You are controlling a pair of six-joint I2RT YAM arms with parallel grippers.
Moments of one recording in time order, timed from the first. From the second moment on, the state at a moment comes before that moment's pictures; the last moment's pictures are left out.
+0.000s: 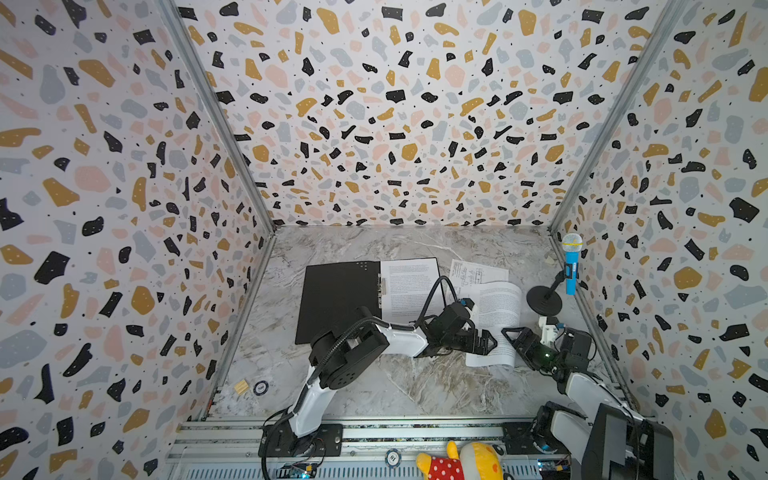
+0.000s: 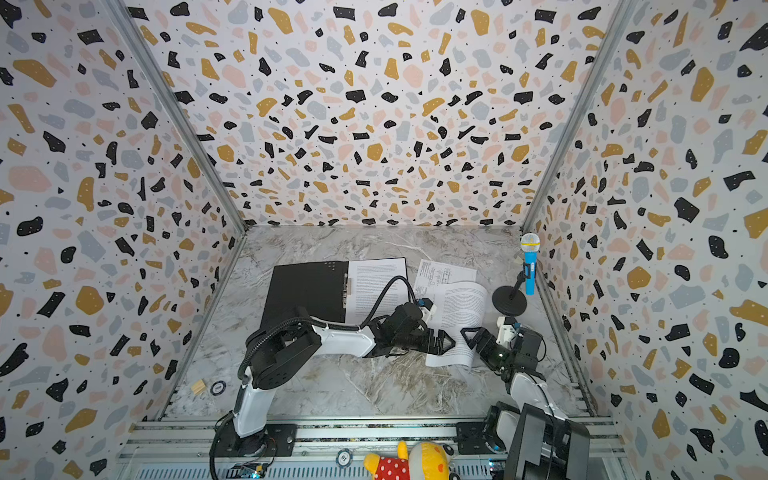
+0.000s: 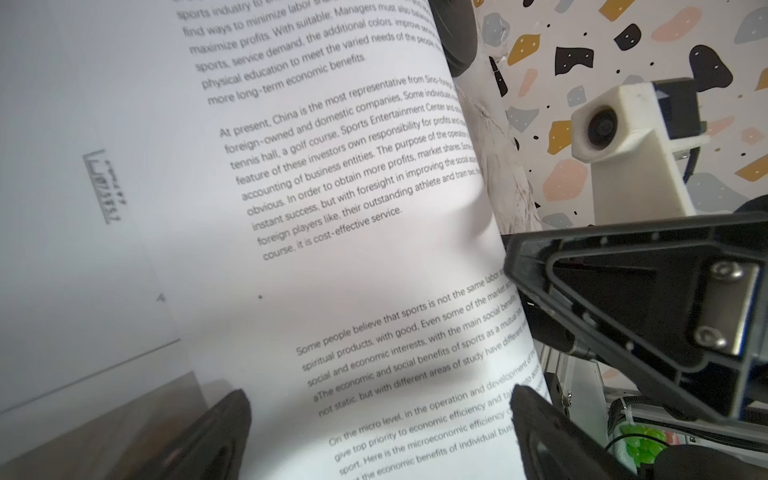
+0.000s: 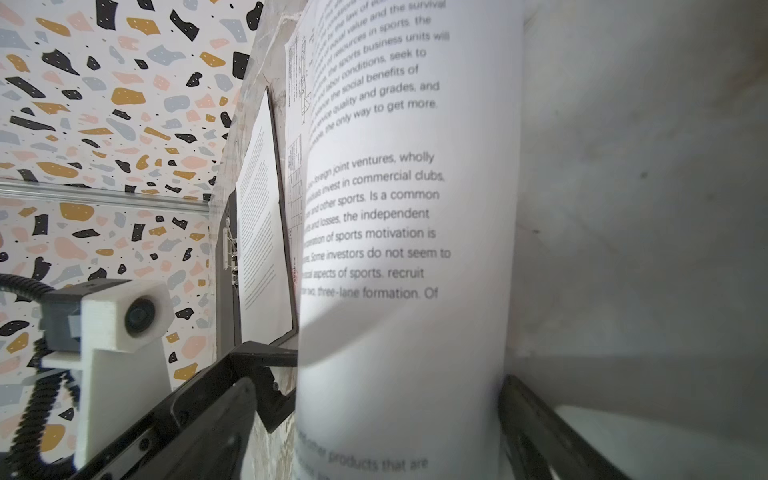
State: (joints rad) left arm -1.04 2.08 1.20 0.25 0.31 -0.76; right arm -0.34 1.03 0.16 0.04 -0.80 0.52
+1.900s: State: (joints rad) left arm -1.17 1.93 0.86 0.66 0.29 -1.17; right arm -0.35 1.09 0.17 0.05 -0.76 0.53
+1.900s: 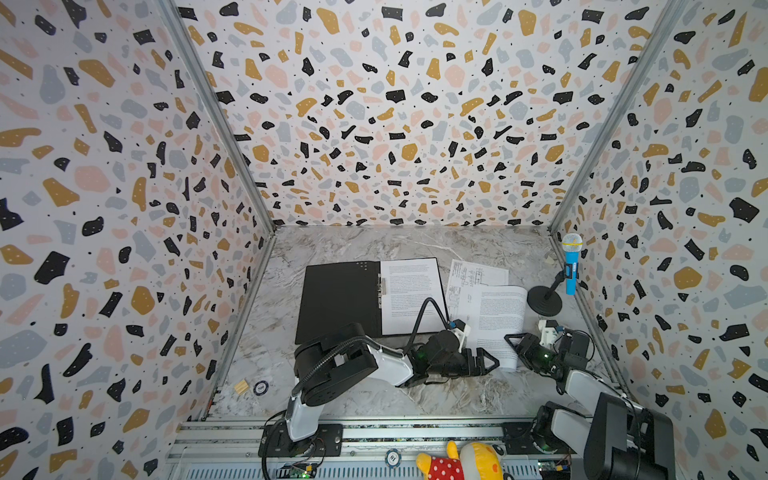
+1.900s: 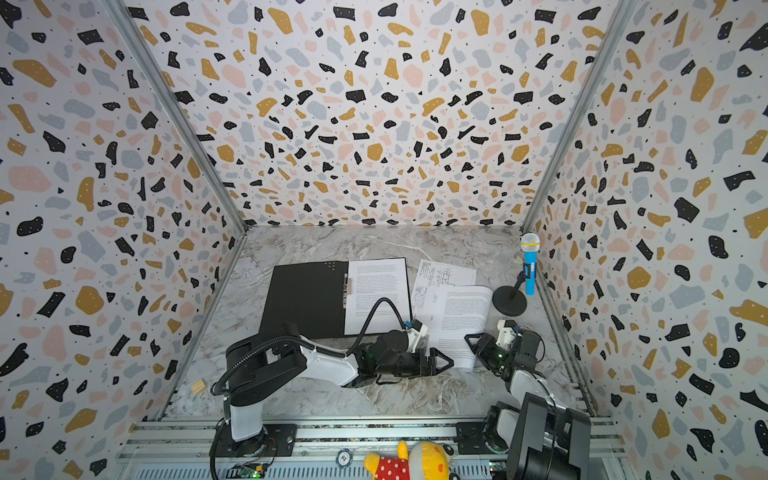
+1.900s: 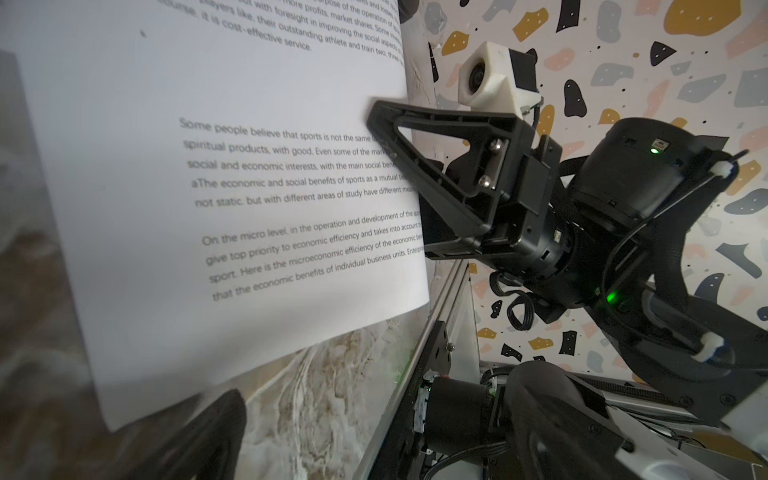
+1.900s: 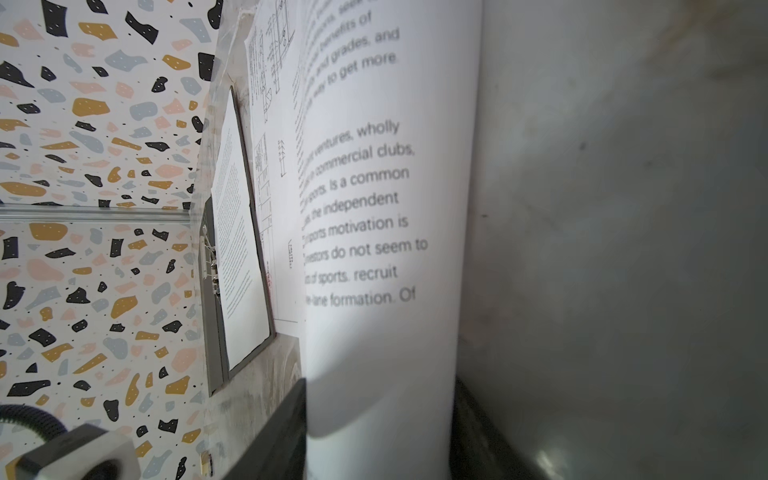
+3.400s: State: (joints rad) left arm -1.28 2.21 0.88 1.23 -0.03 -1.62; right arm -0.35 1.06 0.17 0.03 -0.73 0.51
